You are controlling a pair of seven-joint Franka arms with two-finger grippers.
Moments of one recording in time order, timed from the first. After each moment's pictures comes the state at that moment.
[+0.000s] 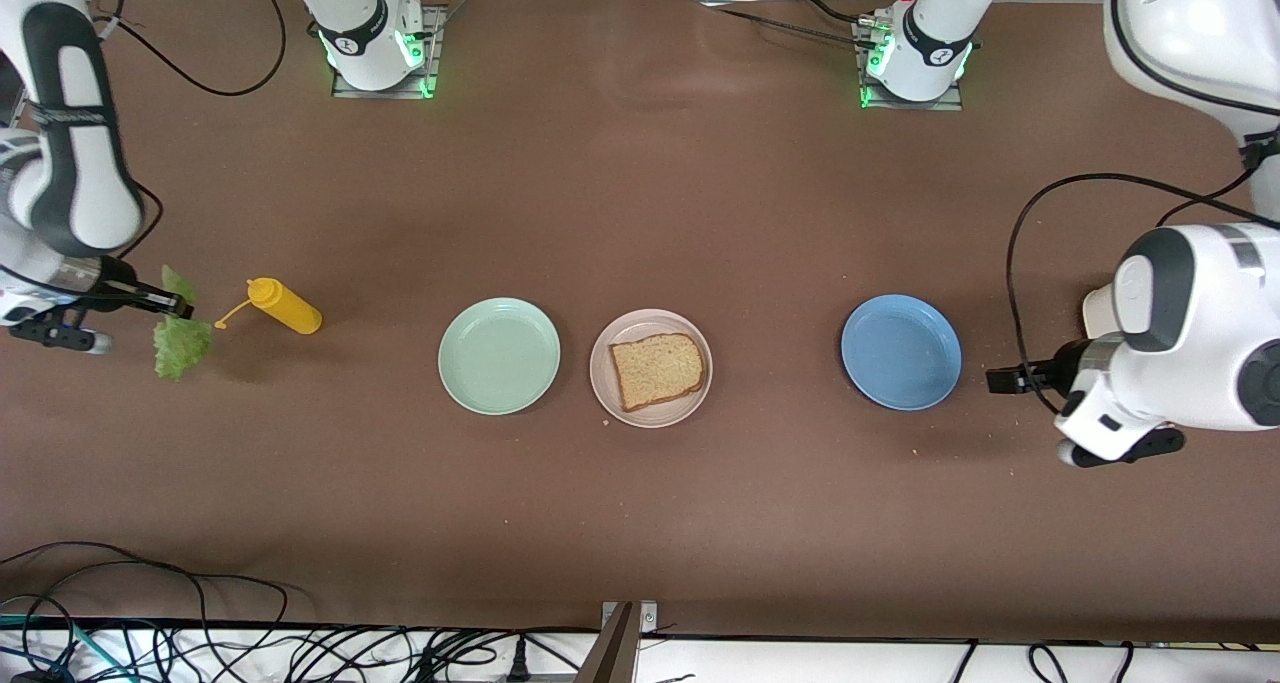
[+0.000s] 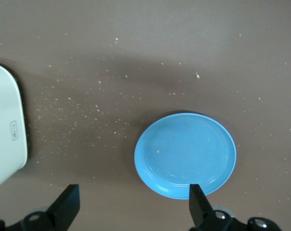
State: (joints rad) left arm -0.14 0.63 0.22 -1.22 -0.12 1.58 -0.15; right arm 0.03 0.36 -0.40 -1.90 0.25 2.11 -0.30
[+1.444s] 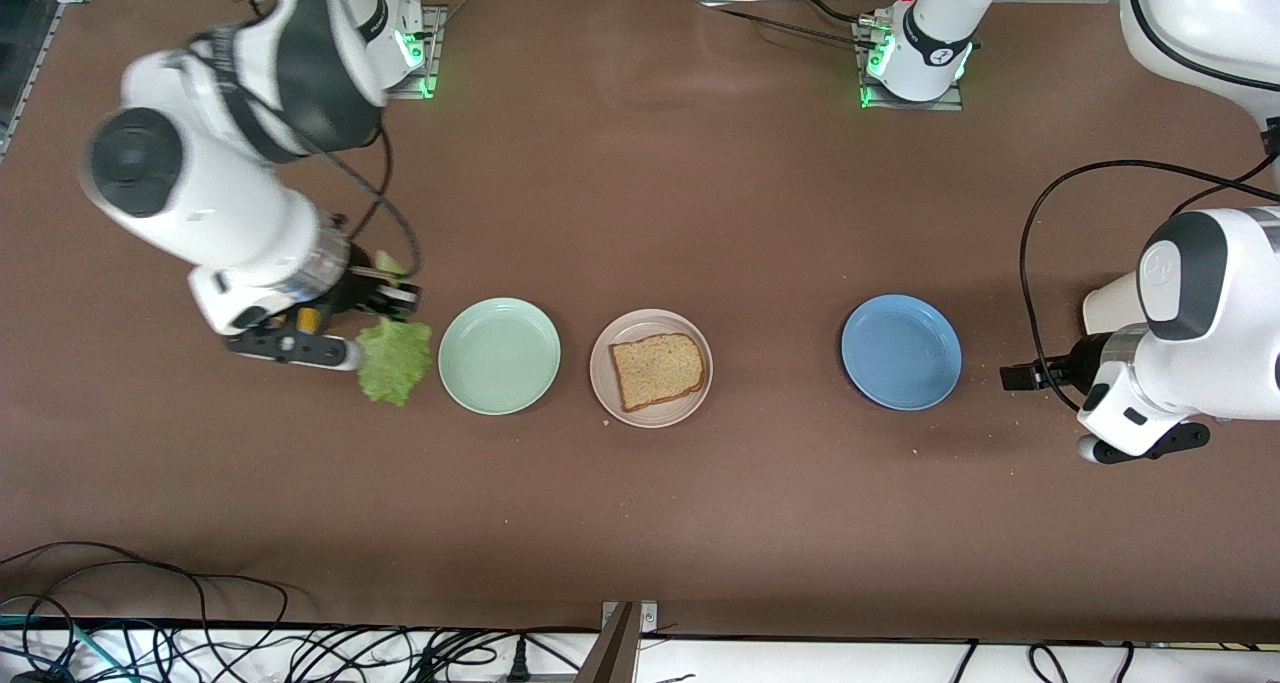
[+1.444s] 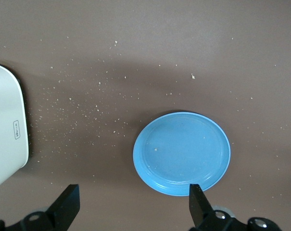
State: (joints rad) left arm -0.14 0.62 0.20 -1.22 -0.12 1.57 -0.15; right arm 0.68 0.45 -0.38 -1.33 0.25 1.78 0.53
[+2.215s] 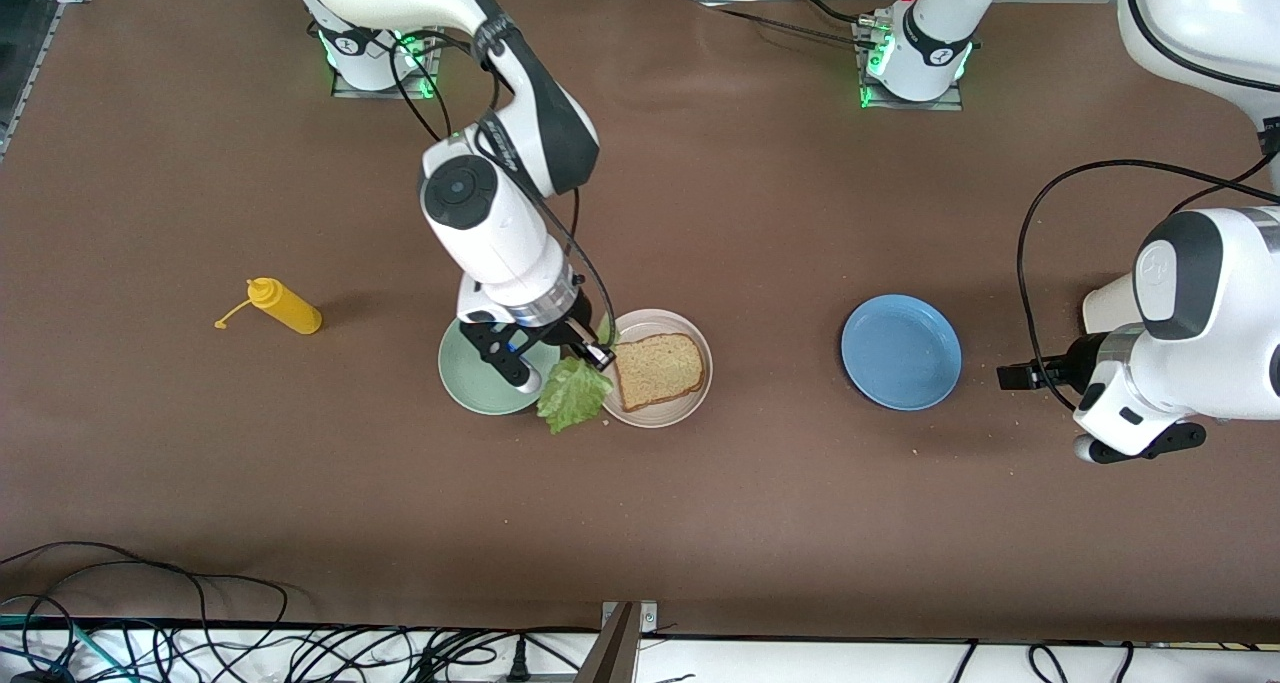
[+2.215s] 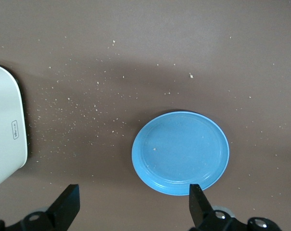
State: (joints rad) left arm -0.14 0.62 0.20 -1.22 -0.12 1.57 -0.15; right arm 0.75 0.69 -0.18 -1.32 0.30 2.32 1.28
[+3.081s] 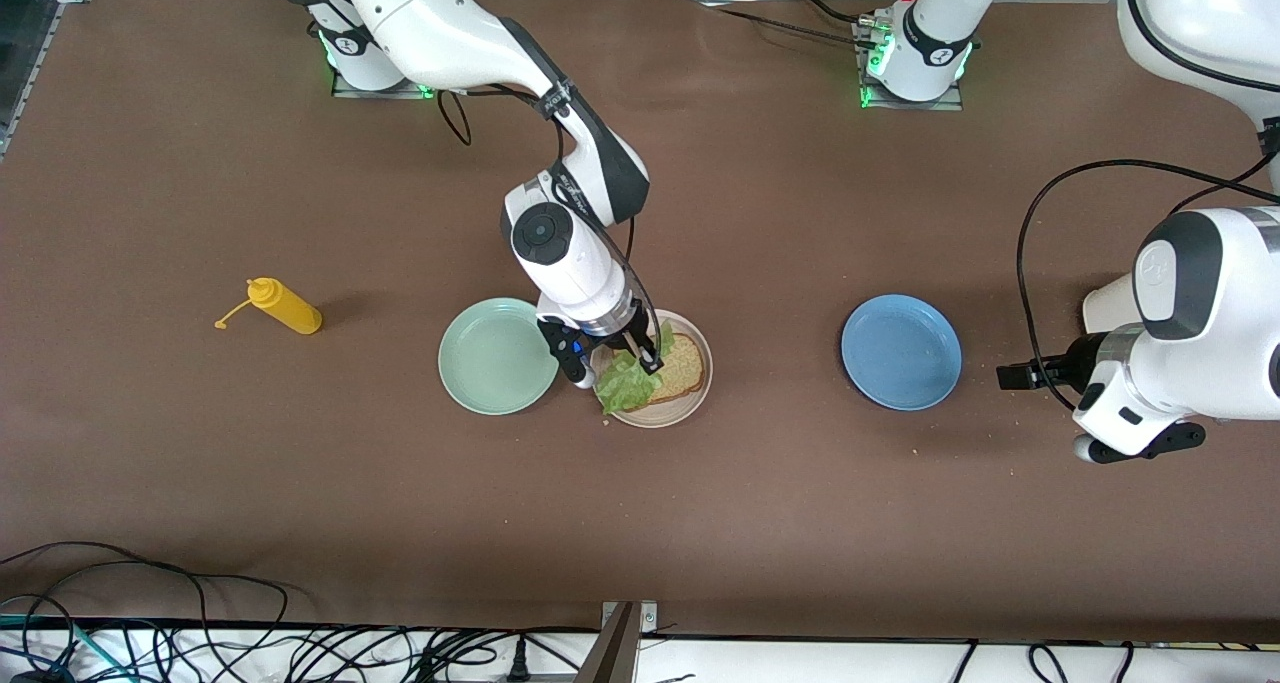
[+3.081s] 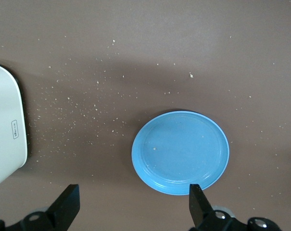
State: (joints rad) left arm -0.14 0.62 0.20 -1.22 -0.12 1.57 -0.15; right arm 0.74 0.87 -0.07 -1.32 0.35 2.51 1.45
